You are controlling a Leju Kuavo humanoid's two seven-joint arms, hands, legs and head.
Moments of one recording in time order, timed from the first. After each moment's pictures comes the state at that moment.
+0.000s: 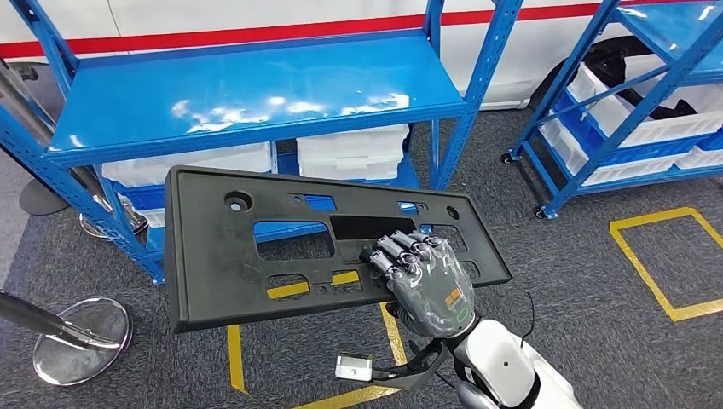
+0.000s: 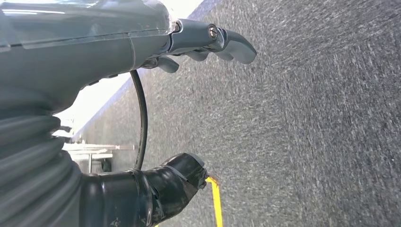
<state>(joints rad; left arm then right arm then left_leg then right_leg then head) 0.13 -0.35 0.80 -0.79 -1.00 -0.39 0.21 -0.32 -0.23 0.71 -1.49 1.46 -0.36 -0.18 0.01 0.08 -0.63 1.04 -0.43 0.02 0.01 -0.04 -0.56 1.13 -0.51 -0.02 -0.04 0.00</state>
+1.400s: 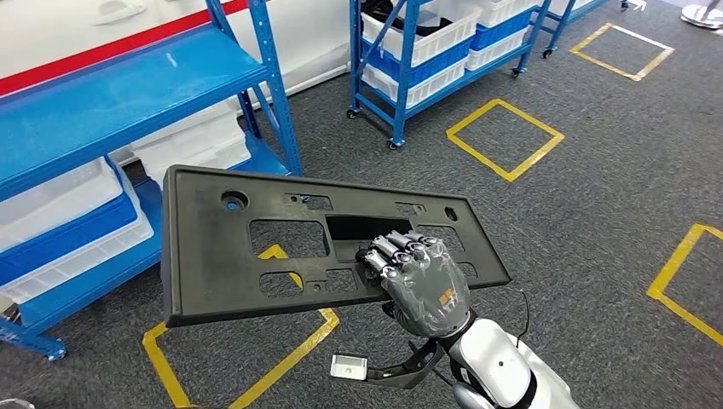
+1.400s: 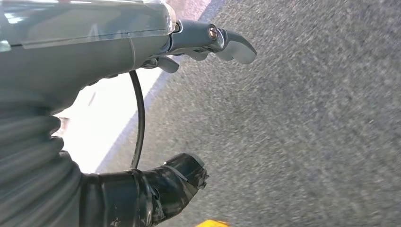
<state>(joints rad) 0.16 -0.34 0.77 -0.79 -0.92 -0.36 0.23 -0.32 -0.21 0.72 -1.48 1.48 -0.32 -0.18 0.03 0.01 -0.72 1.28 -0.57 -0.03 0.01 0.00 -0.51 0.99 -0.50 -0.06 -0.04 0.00</state>
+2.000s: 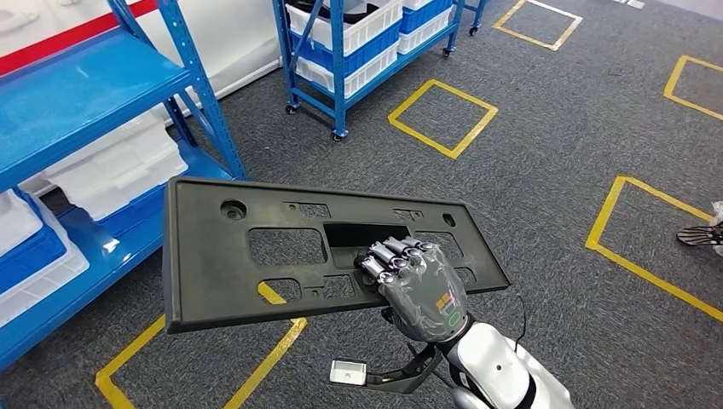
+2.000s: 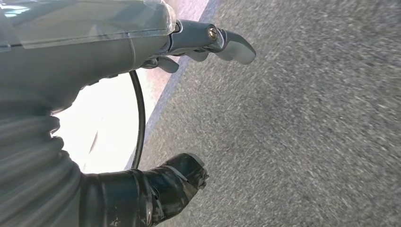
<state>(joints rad) 0.15 -0.35 0.79 -0.79 -0.95 -0.35 0.21 -0.31 -0.21 0.73 -1.48 1.48 -0.31 -0.17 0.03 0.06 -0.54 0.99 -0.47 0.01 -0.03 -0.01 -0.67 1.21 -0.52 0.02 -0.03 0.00</state>
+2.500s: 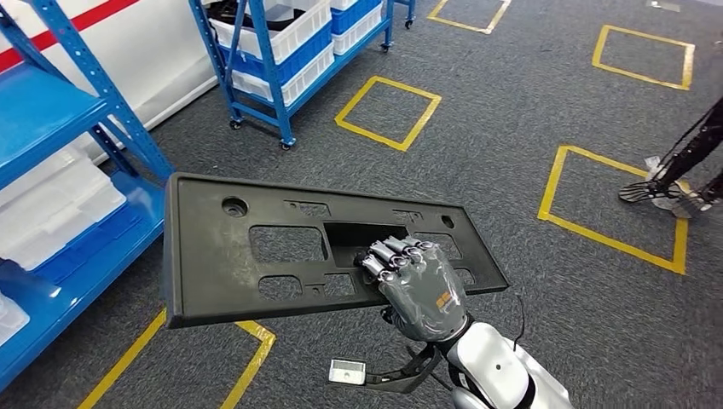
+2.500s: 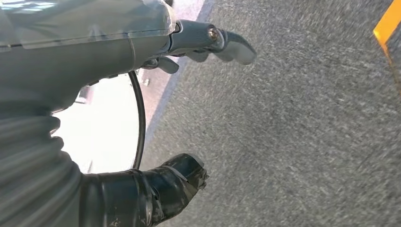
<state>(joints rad) 0.14 -0.34 0.83 -0.79 -0.98 -0.35 0.20 -0.31 -0.21 0.73 -1.48 1.48 -0.30 -0.16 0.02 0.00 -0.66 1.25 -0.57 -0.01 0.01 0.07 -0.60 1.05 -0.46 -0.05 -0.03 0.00</state>
